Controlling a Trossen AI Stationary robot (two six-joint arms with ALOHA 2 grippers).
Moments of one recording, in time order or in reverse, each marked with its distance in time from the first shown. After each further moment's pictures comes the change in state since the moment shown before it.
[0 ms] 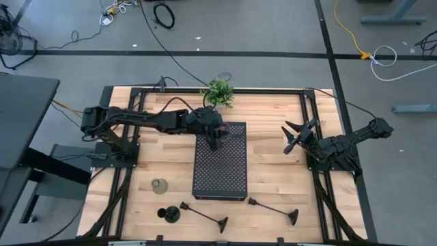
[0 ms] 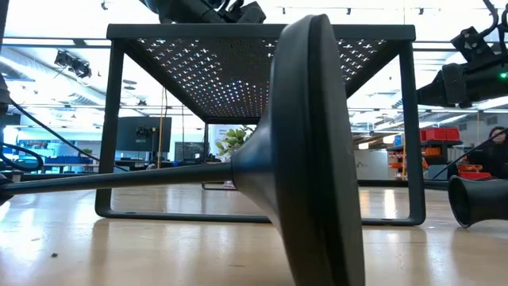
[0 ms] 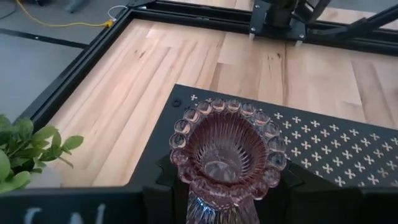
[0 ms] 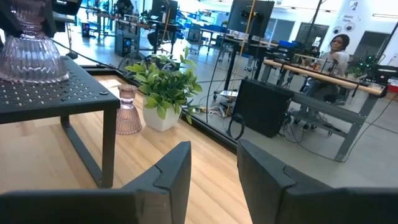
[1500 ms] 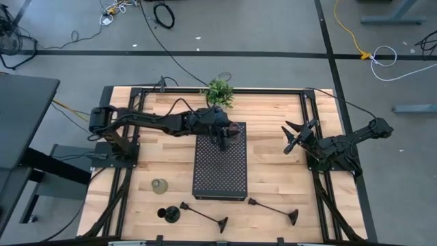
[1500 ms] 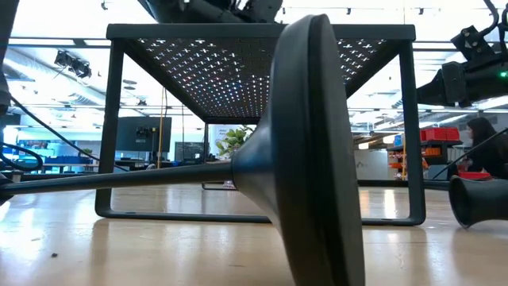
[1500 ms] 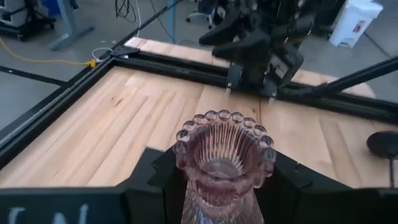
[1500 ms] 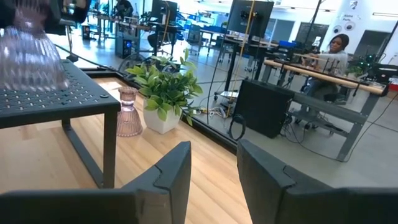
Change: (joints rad) left arm -0.007 0.097 -0.003 0.317 0.058 -0.052; right arm 0.000 0.000 0.000 0.014 0.000 0.000
